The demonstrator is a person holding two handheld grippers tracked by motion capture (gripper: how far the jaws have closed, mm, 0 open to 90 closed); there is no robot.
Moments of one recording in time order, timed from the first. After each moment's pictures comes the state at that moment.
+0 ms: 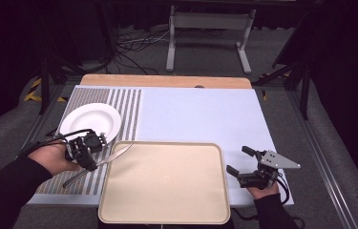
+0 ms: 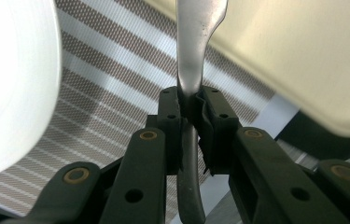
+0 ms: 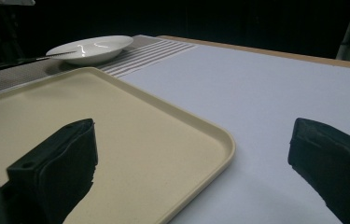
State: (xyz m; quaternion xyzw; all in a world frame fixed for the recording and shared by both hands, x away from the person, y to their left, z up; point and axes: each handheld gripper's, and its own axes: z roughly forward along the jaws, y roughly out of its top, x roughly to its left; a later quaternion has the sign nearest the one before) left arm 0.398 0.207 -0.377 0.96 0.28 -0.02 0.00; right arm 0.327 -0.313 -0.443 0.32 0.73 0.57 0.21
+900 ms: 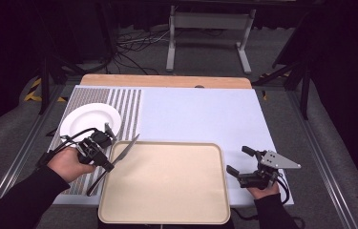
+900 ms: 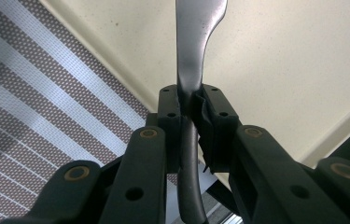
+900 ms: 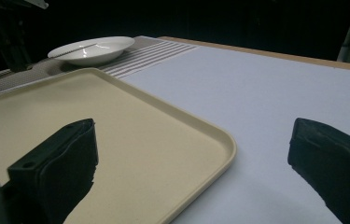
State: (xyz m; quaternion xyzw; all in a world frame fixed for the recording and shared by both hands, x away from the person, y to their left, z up) left arm 0.401 0.190 -0.384 0.91 0.40 -0.09 0.09; right arm 0.327 -0.313 -0.443 0.31 0.73 0.58 0.21
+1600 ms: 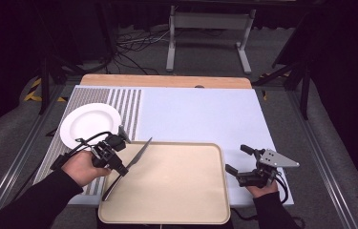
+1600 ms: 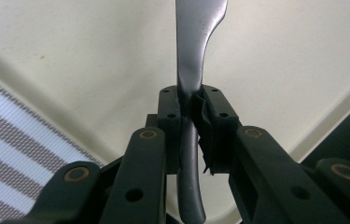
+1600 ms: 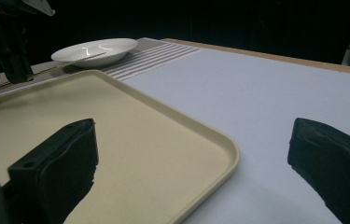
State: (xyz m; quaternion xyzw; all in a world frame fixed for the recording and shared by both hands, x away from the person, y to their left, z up) left arm 0.395 0.152 -0.386 0.90 0.40 -0.13 0.11; right arm 0.331 -0.310 -0.442 0.31 0.73 0.58 0.21
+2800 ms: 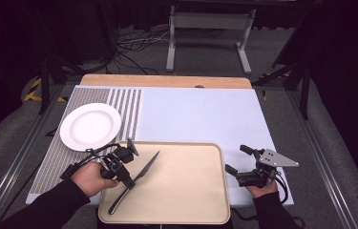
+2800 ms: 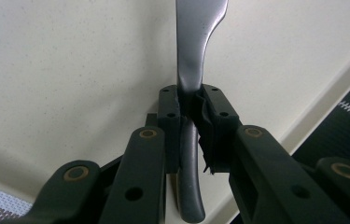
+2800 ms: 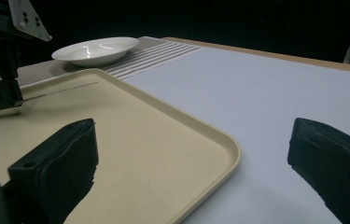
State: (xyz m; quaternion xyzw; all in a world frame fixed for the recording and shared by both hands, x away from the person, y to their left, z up) left arm 0.378 0.134 -0.418 0.90 0.38 -0.17 0.09; right arm 0.332 -0.310 -0.442 0.31 0.73 0.58 0.21
